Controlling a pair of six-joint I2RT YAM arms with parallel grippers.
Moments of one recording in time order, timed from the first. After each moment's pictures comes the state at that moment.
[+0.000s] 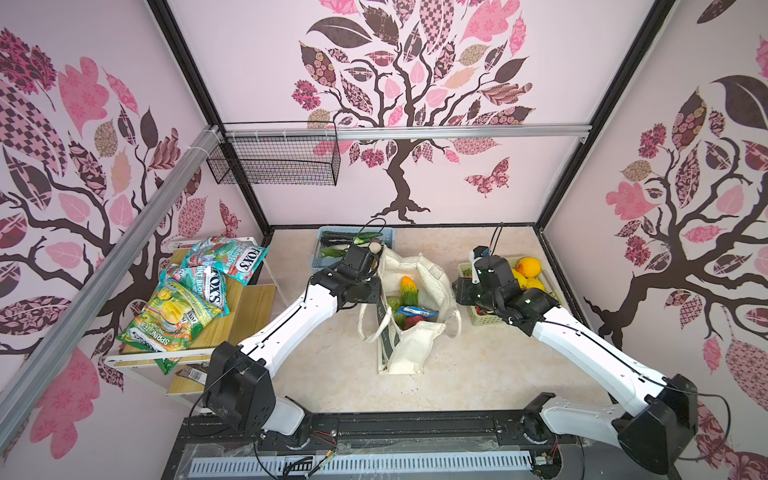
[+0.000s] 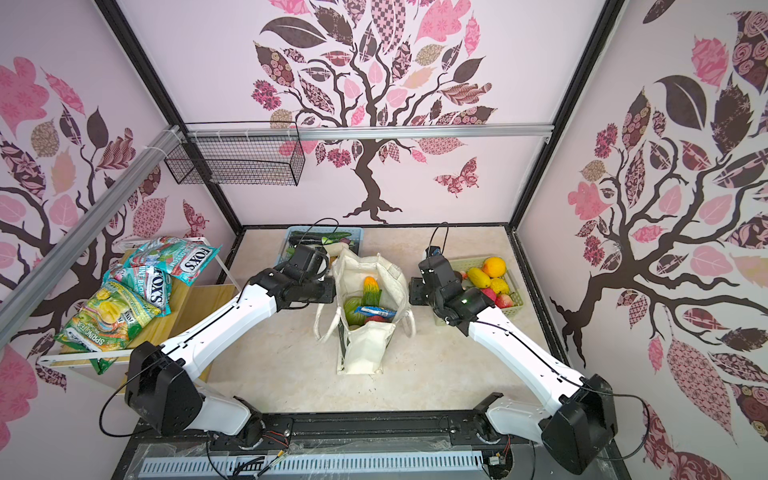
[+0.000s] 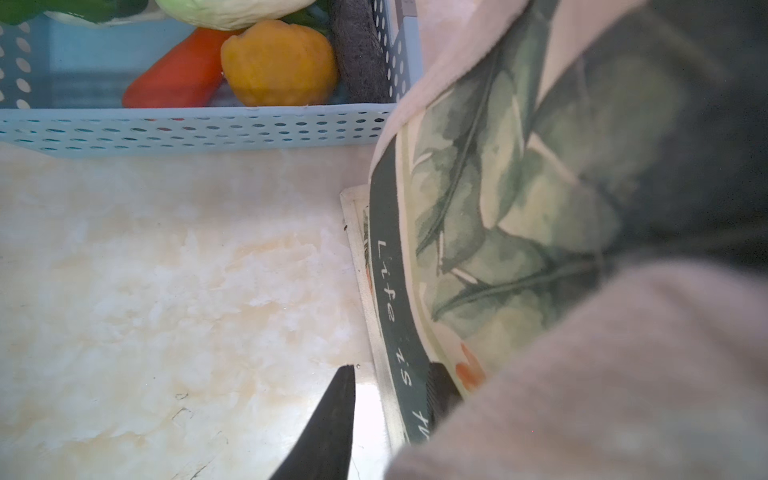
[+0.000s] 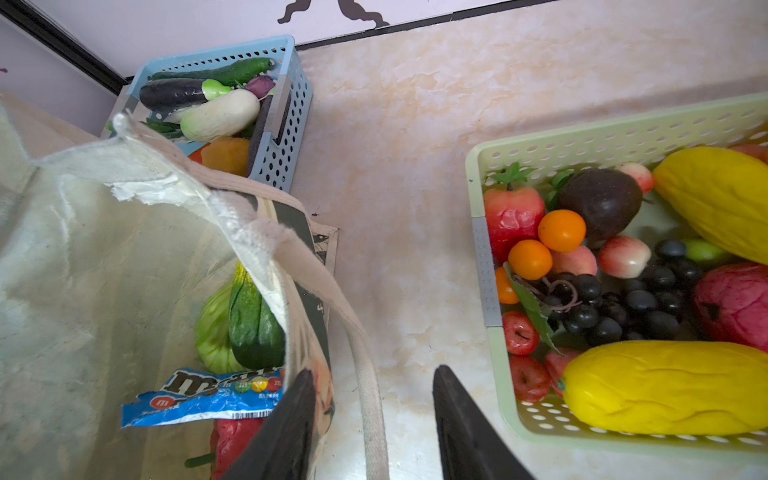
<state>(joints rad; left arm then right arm) -0.51 1.45 1.23 -0.74 -0.03 -0.39 0.54 1.20 1.03 -0.54 0.16 0.49</state>
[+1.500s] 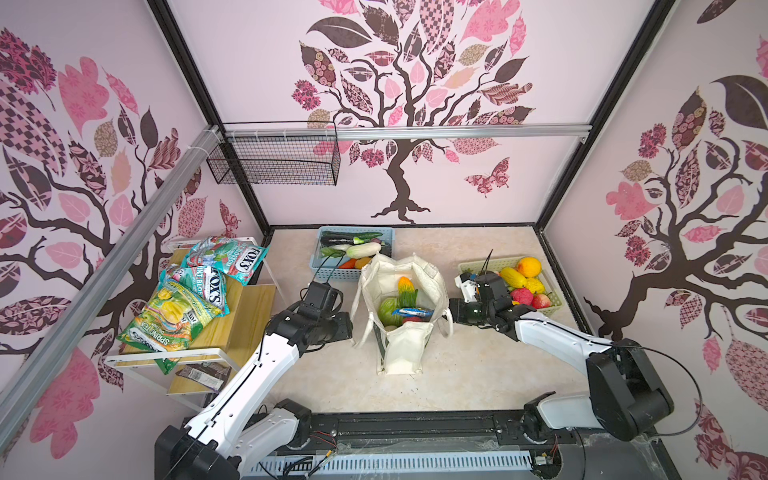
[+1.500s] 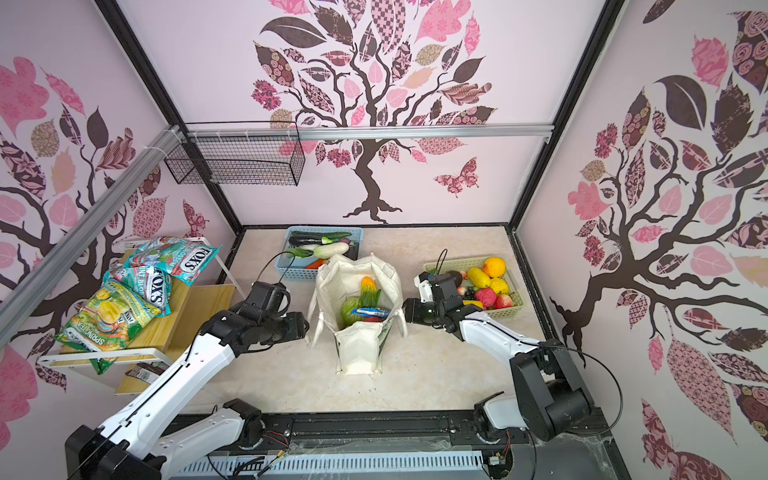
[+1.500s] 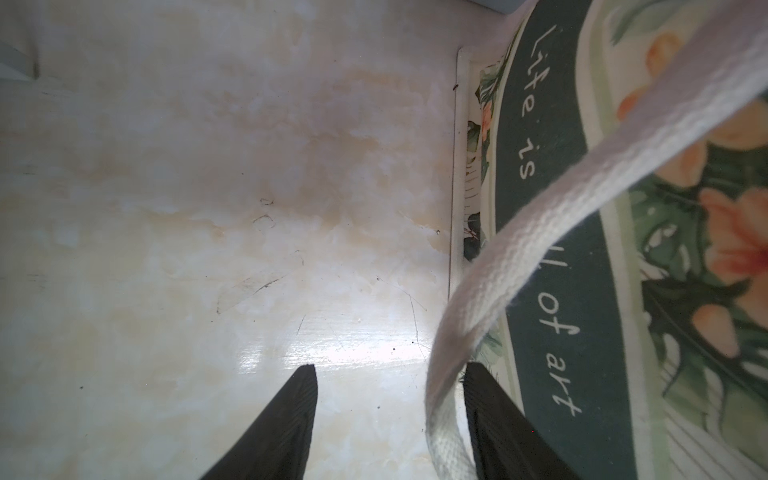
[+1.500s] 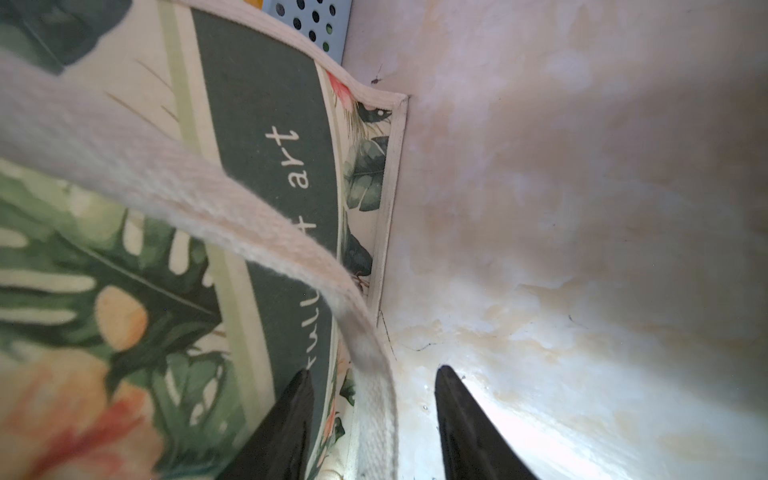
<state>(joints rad) -0.41 1.03 0.85 -0.87 0.03 -0.53 0.39 1.38 0.69 -0.09 -0.47 0.57</state>
